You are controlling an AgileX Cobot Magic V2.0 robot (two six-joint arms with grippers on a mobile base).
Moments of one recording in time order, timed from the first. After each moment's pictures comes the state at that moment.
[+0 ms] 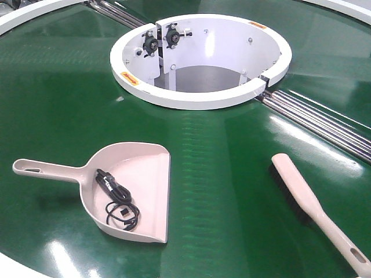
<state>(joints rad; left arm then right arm) -0.26 0.02 0.02 0.01 -0.03 0.09 0.13 -0.02 -0.23 0.02 0.42 -0.11</state>
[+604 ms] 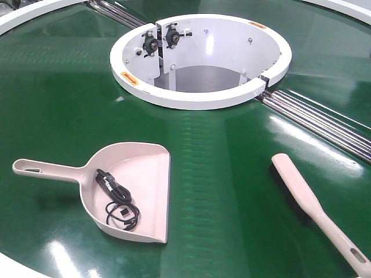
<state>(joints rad) -0.13 -0.01 0.03 -0.03 0.06 0.03 0.13 -0.02 -0.23 0.02 0.42 -0.11</state>
